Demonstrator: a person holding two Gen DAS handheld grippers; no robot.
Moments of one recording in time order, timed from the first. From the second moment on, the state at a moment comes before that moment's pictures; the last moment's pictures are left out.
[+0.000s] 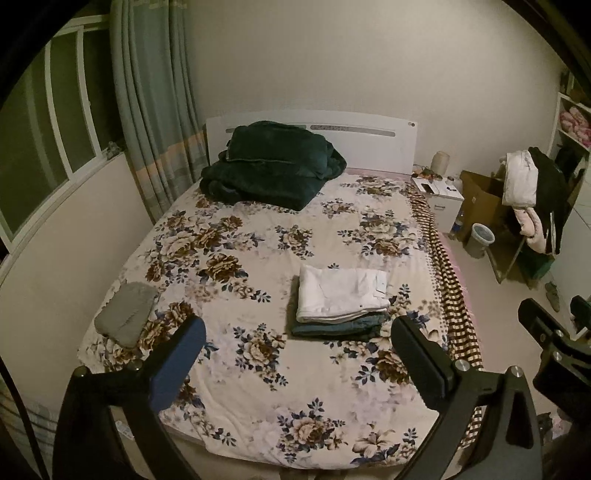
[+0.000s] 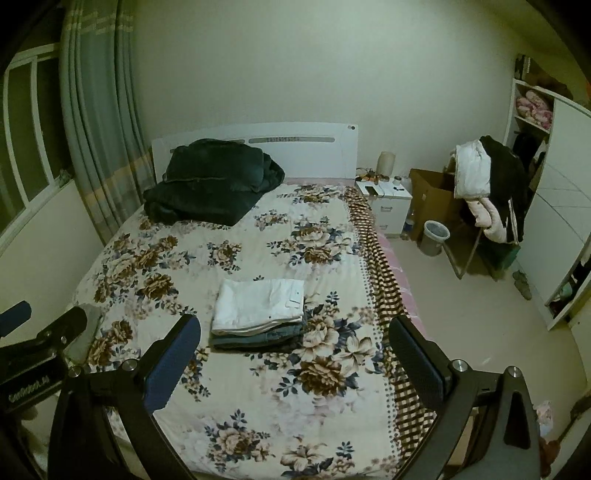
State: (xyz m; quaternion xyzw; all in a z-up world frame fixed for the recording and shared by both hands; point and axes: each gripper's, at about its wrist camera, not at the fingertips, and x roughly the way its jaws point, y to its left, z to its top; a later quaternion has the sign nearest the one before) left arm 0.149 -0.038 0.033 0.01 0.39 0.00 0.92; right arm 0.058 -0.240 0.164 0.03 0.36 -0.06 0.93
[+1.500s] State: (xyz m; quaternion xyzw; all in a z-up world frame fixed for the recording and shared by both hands) left arm 0.169 -0.036 0.007 0.02 0.42 0.00 0.91; right arm 0.083 -0.250 0.121 0.03 0.41 -0.07 0.91
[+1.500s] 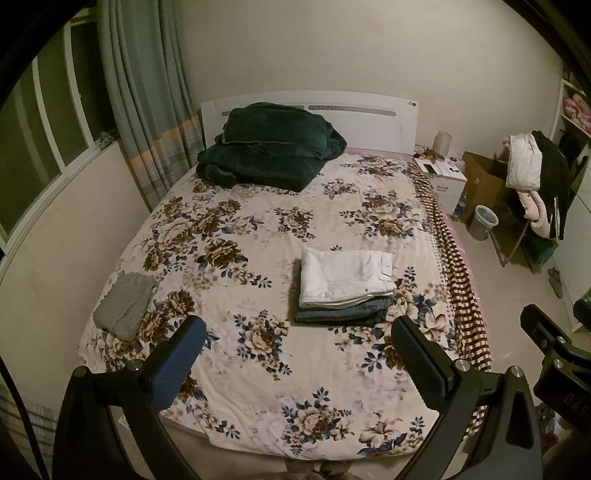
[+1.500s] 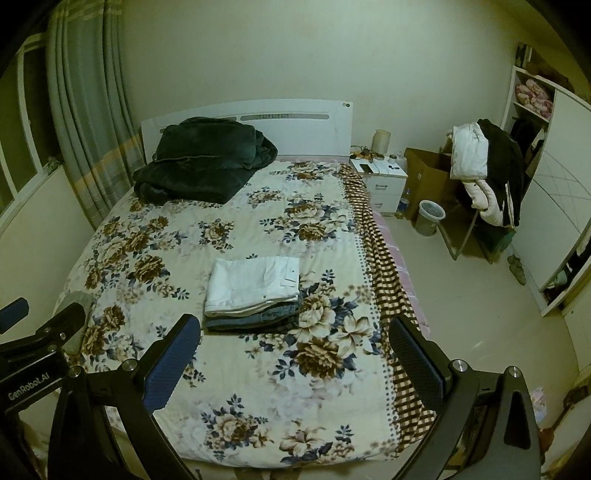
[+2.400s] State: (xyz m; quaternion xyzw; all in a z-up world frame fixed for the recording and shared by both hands) left arm 0.167 -0.032 0.014 0.03 0.41 0.00 0.91; right arm 0.084 -0.244 0.115 0.03 0.41 -0.07 0.91
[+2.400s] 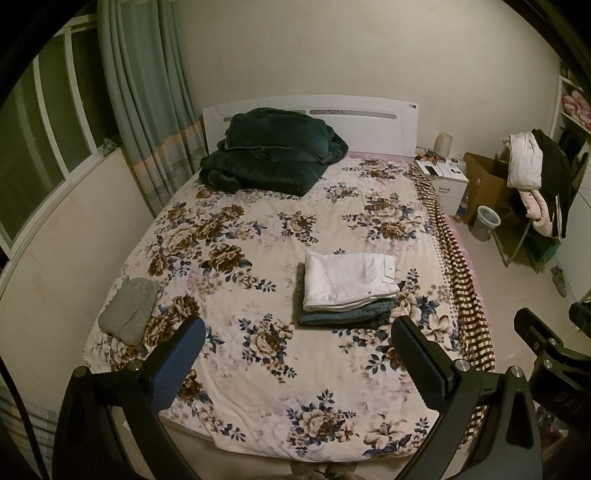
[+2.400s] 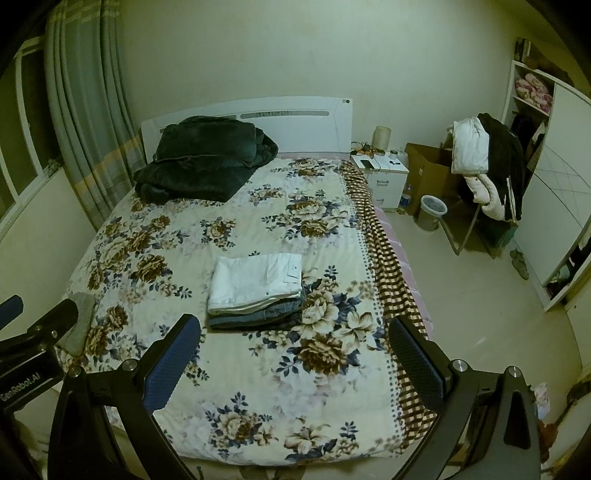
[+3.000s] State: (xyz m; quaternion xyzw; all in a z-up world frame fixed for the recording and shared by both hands) left arm 0.163 -0.030 0.015 0.03 0.41 0.00 0.91; right arm 0.080 -0.242 0.110 0.04 0.41 -0.08 0.91
